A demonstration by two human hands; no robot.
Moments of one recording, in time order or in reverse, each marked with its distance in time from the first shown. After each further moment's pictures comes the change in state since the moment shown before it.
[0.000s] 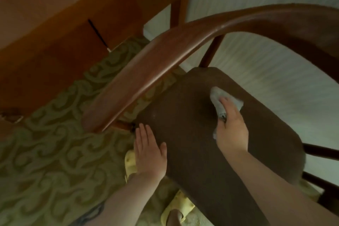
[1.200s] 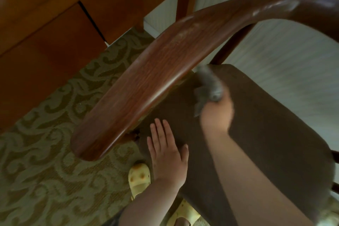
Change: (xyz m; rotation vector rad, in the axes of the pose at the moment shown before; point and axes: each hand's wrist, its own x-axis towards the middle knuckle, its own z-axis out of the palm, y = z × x) left_hand 0.041 0.006 0.046 -0.021 0.257 0.188; right_hand 0.051 -0.066 0.081 0.480 0.185 0.355
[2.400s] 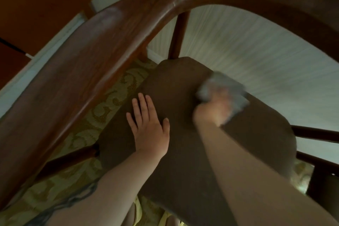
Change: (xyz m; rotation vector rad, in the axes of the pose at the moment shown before) left_hand 0.069 0.068 -0.006 0.040 -0.152 0.096; right_hand 0.068 0.060 -0.056 -0.668 0.080 0.073
